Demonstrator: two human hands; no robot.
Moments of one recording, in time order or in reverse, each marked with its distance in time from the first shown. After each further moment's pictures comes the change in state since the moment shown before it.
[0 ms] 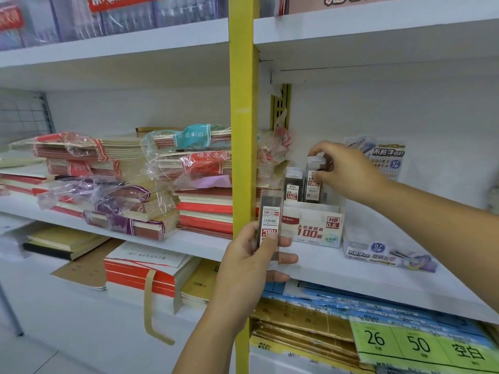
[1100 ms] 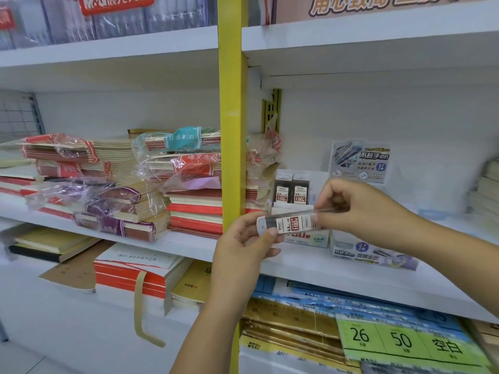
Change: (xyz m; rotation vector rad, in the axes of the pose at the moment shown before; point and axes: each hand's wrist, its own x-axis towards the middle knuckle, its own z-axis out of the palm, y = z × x) left_hand 0.010 -0.002 0.012 -0.038 0.091 0.080; right_hand -0.085 -0.030 -0.040 0.503 -0.268 0.086
